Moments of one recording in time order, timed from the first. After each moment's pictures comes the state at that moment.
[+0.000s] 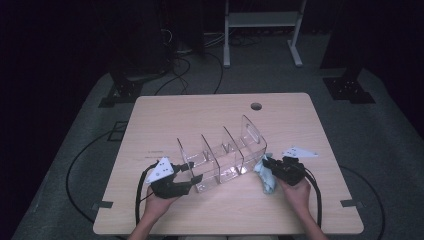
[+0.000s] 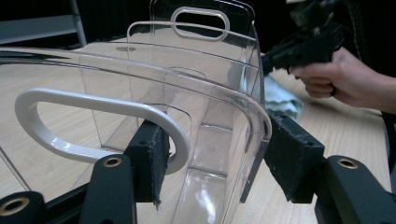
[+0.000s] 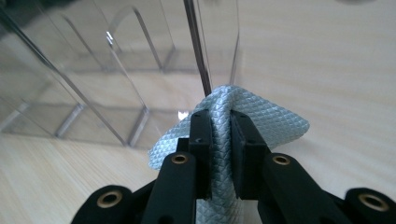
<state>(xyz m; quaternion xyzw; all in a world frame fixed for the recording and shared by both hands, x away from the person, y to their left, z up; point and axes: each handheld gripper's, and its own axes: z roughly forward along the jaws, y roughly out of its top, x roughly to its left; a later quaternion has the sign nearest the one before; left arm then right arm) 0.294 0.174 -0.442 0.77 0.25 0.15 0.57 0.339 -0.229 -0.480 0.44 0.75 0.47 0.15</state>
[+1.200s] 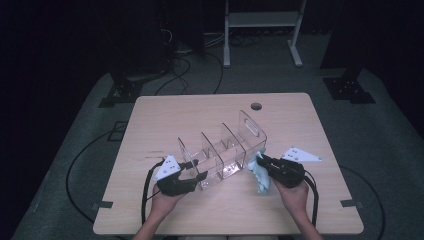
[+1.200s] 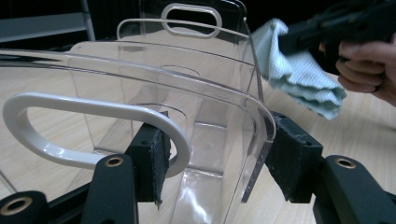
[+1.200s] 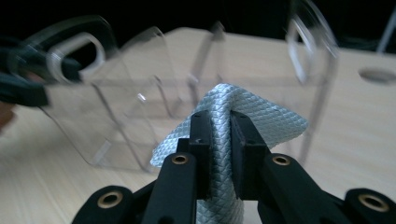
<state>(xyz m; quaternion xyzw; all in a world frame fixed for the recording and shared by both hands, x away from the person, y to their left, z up) 0.299 0.157 -0.443 0.77 0.27 0.16 0.56 0.308 -0.208 -0.435 0.38 0.73 0.54 0.17</state>
